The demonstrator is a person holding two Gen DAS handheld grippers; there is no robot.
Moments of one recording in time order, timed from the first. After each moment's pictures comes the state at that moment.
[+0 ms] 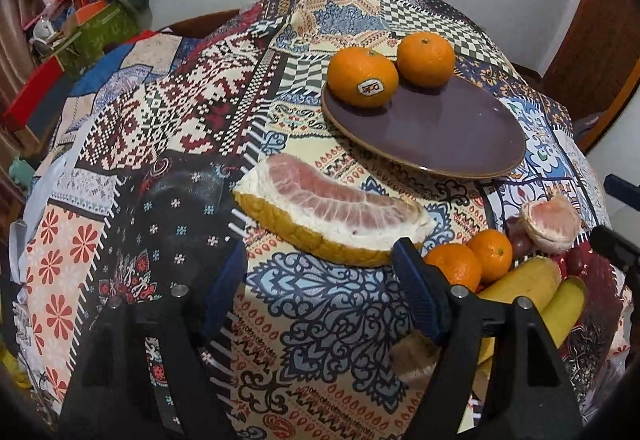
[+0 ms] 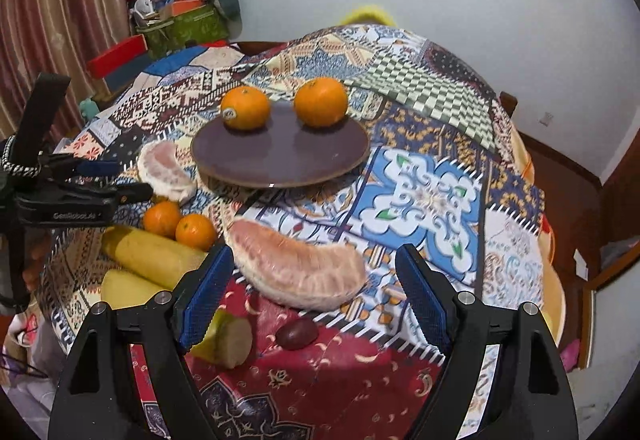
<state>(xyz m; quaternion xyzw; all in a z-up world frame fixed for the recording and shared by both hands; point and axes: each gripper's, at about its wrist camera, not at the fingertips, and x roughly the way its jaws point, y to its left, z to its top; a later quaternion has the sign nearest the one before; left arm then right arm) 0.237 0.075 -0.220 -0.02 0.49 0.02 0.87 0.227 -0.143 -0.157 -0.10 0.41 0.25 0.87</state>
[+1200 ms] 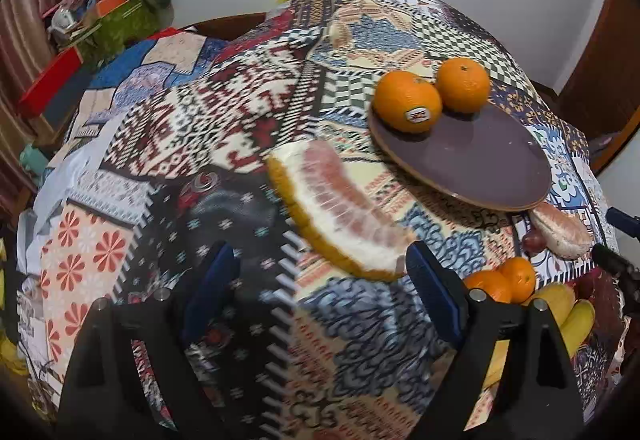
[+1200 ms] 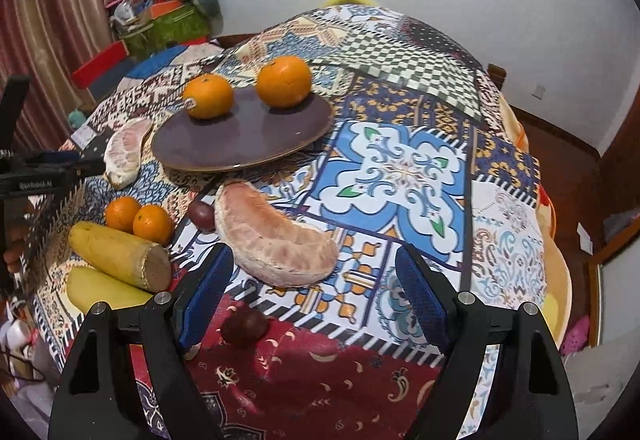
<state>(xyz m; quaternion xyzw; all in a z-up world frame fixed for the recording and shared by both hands) 0.248 0.103 -0.210 -0.04 0.48 0.05 0.87 0.244 -0.164 -0.174 -0.08 0.44 0.23 0.86</state>
